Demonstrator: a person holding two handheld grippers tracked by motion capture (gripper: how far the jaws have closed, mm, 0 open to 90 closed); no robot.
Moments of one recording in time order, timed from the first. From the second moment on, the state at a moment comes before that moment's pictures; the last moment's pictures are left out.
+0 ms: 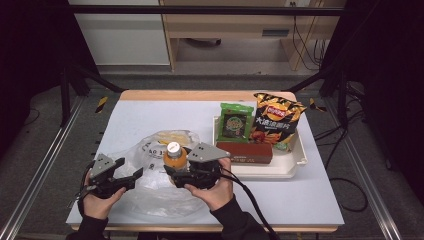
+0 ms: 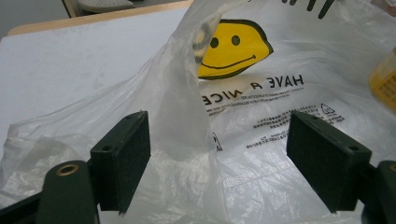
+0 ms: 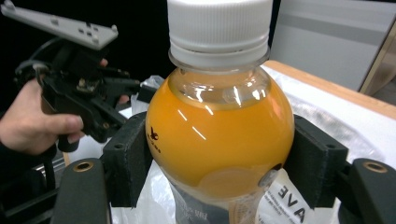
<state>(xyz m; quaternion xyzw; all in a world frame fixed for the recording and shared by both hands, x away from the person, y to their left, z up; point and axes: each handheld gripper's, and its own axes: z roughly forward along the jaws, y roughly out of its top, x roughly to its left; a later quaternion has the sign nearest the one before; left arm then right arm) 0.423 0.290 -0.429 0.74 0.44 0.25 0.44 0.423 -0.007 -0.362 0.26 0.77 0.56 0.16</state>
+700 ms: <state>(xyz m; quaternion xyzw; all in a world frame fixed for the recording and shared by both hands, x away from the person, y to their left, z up) 0.422 0.290 -0.428 0.74 0.44 0.25 0.44 0.424 -0.036 -0.307 0.26 0.76 0.56 0.19</state>
